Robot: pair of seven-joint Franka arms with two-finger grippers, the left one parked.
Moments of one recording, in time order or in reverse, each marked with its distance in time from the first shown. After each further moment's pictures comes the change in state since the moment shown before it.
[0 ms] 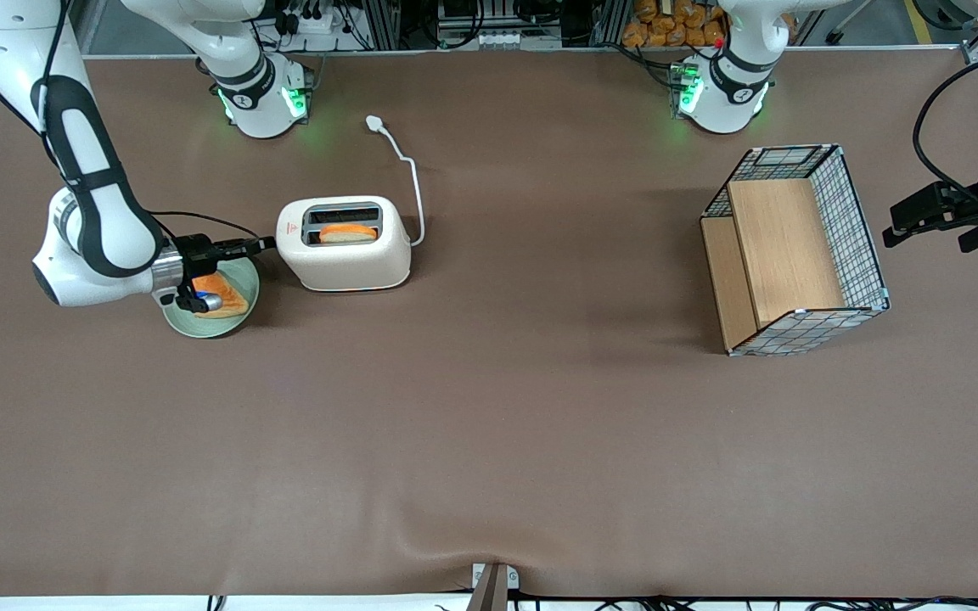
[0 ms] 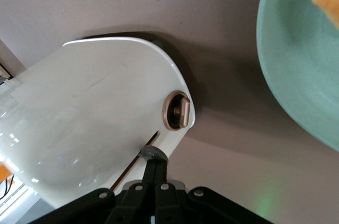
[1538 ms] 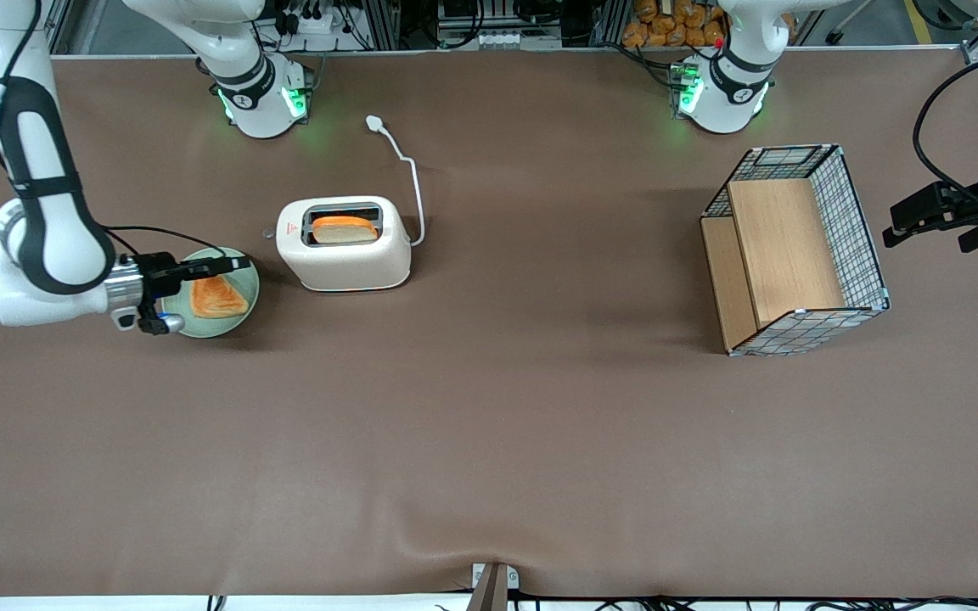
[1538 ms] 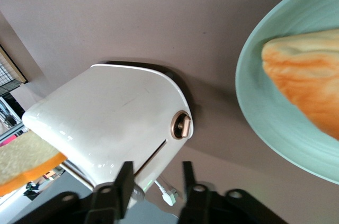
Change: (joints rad) arm -0.056 0.032 -0.016 0.217 -0.055 -0.123 -0.027
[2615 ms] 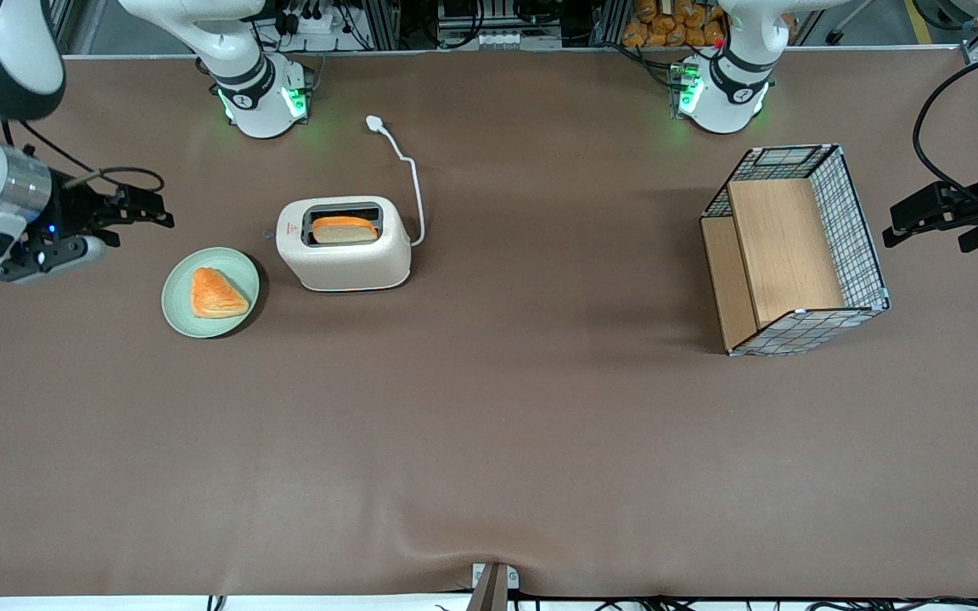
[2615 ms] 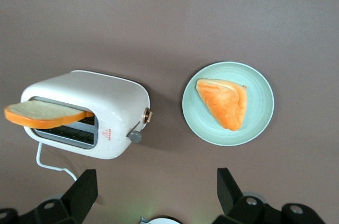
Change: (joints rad) arm 0.157 -0.446 0.034 0.086 -0.414 0.001 0.150
